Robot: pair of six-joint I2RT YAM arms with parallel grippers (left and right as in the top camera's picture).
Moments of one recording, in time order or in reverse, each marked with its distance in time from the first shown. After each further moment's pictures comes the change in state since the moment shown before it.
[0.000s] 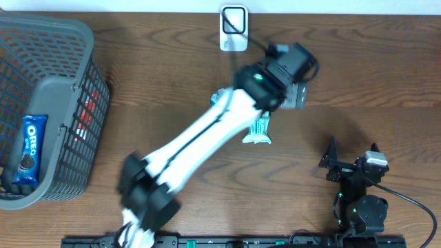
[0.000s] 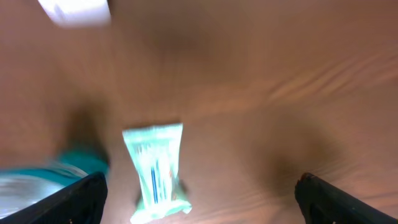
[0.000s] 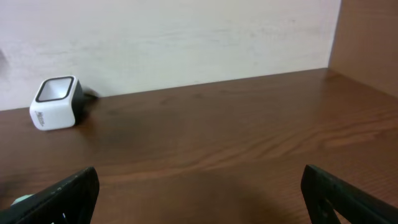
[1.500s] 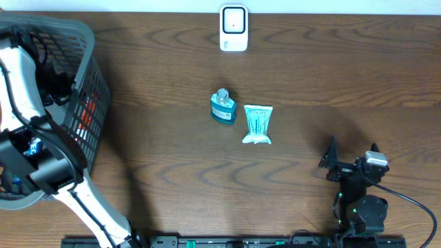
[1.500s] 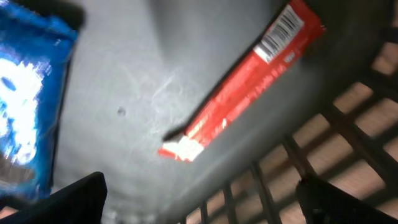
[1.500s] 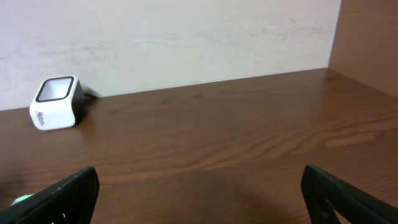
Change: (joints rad) left arm 1.289 0.226 -0.009 -0.470 0.135 0.573; right arm 0.000 0.000 0.000 0.000 0.000 0.000
